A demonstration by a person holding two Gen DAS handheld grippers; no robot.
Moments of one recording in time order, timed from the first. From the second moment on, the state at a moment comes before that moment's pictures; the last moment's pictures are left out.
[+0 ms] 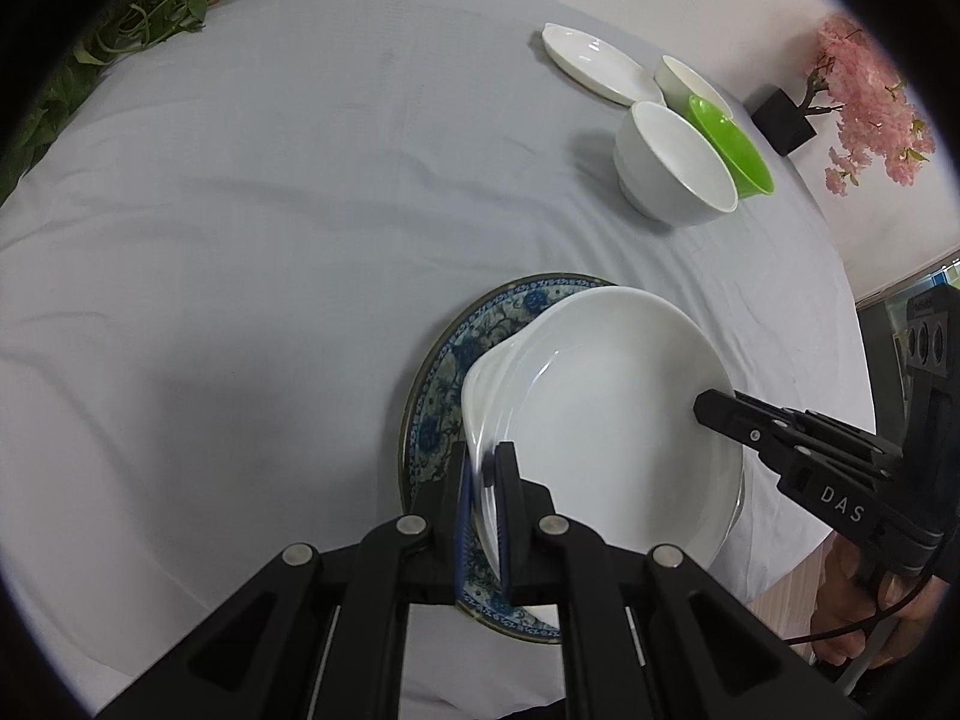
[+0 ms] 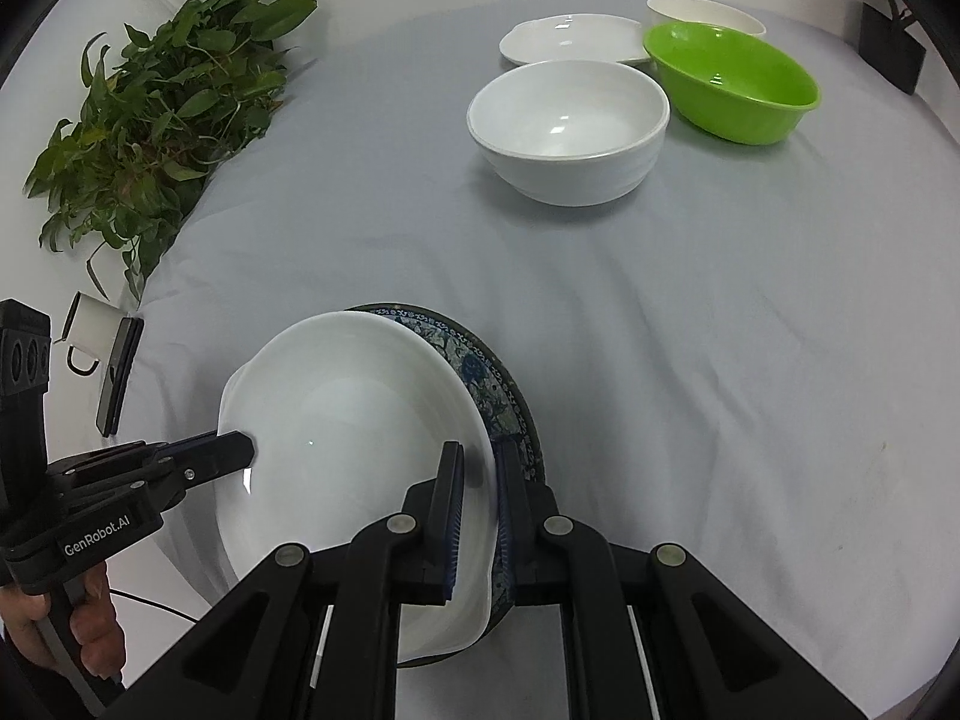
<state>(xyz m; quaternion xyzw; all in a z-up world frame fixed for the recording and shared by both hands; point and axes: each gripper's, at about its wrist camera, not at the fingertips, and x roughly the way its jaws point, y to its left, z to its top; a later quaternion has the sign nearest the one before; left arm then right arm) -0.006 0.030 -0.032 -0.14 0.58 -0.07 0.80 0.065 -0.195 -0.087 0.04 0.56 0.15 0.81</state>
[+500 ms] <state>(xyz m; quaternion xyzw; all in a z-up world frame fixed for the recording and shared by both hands) -0.011 0.035 -0.042 -0.14 0.60 -0.07 0.78 0.074 -0.178 -0.100 0.02 0.57 0.15 0.81</state>
